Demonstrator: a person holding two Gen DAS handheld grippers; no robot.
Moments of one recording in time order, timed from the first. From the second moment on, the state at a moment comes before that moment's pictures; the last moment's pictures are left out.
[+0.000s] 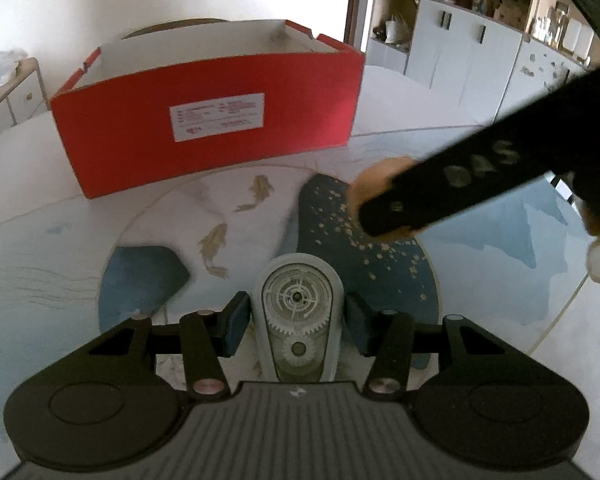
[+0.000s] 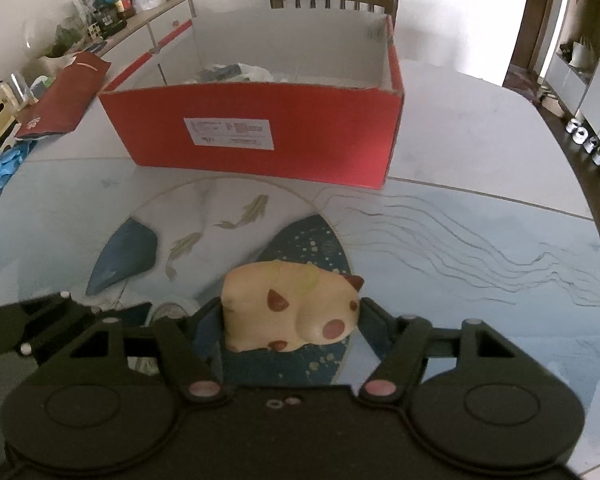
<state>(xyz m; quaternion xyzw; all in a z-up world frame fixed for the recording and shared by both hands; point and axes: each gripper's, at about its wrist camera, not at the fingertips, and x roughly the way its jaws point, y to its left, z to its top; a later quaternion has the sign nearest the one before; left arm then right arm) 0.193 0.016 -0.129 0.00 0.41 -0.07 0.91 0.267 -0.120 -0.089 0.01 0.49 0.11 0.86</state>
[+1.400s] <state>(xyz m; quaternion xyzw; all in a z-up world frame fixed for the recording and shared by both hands) 0.253 0.100 -0.004 0.01 0.34 -0.10 0.94 0.295 -0.101 -0.008 -0.04 0.41 0.14 0.90</state>
